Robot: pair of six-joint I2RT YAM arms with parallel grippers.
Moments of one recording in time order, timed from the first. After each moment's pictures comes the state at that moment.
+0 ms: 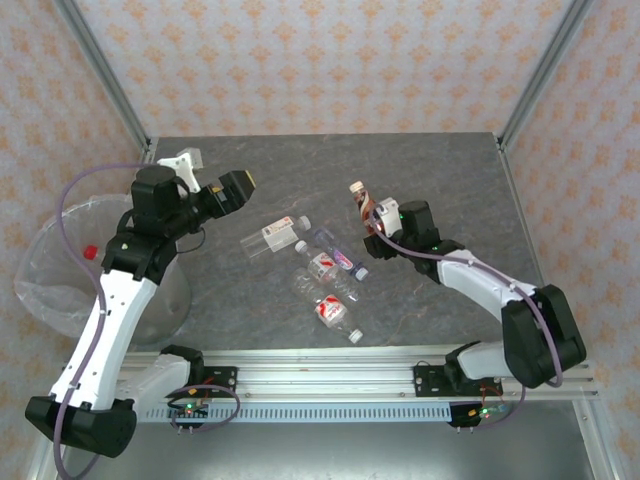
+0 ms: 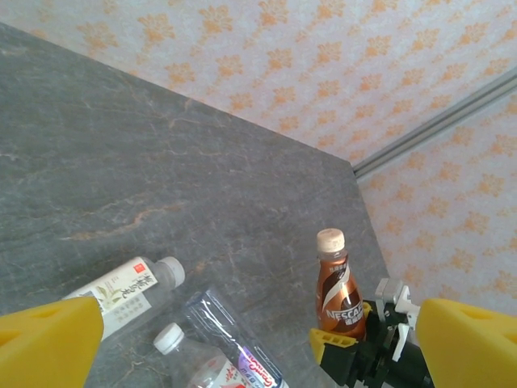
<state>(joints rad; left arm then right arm) -0.16 1.00 1.15 -0.55 0.29 -0.63 0.41 1.33 0.71 -0.08 -0.15 -0.07</state>
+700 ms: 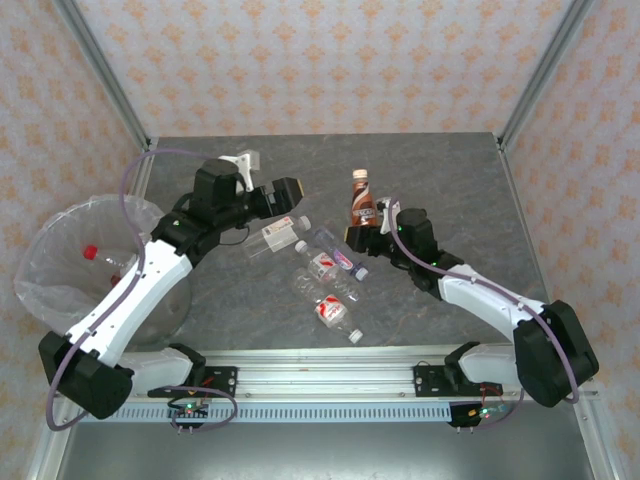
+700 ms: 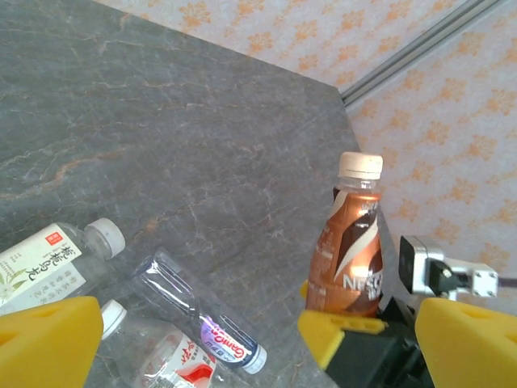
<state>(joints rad) -0.43 1.21 1.19 -0.47 0.17 -0.67 0.54 1.24 0.64 0.16 -0.27 0.53</state>
